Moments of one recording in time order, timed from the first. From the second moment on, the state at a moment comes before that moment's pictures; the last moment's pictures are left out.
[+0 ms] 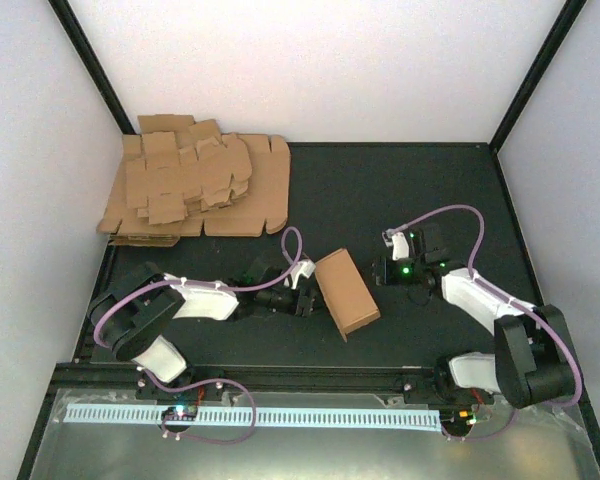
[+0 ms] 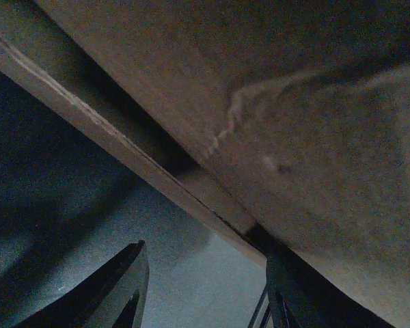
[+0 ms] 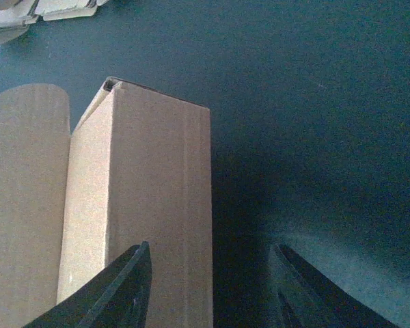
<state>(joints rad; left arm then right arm) -0.80 1.57 0.52 0.40 0.60 -0.74 0.27 1.29 0.57 -0.20 -0.60 0.30</state>
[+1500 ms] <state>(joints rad) -0.76 1.52 0.46 0.27 0.50 -0.67 0.28 1.24 0.47 -0.21 -0.58 0.36</state>
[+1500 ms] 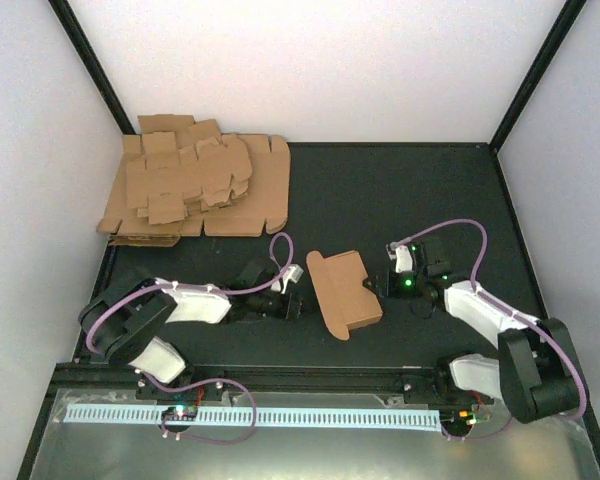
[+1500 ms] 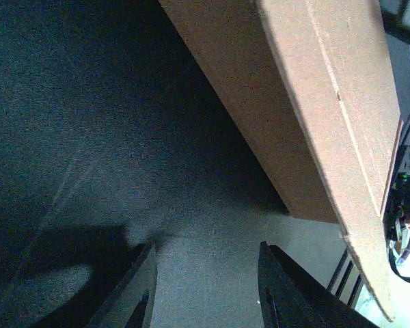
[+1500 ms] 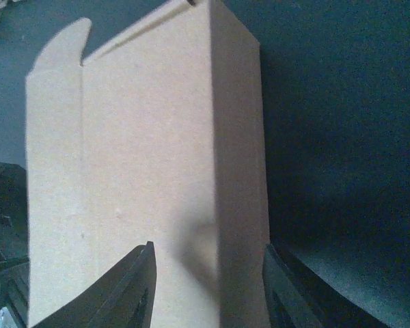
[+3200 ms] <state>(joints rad) -0.76 1.78 0.74 0.28 0.59 -0.68 0.24 1.28 0.47 -0.22 -0.43 0.39</state>
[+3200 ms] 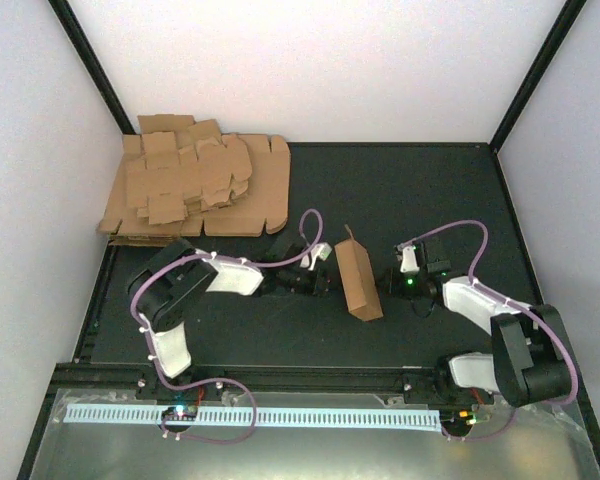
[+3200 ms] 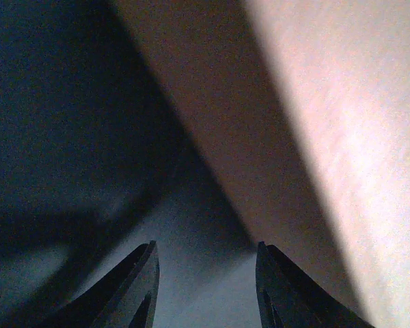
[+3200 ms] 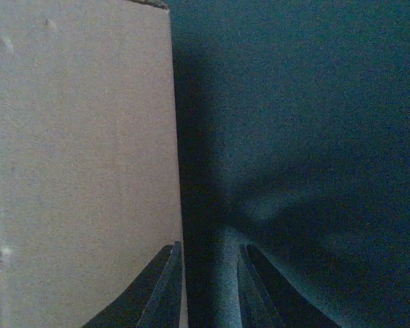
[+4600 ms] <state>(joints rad) -0.78 1.40 0.56 0.13 0.49 -0.67 0.40 1.70 0.99 -0.31 -0.54 0.20</state>
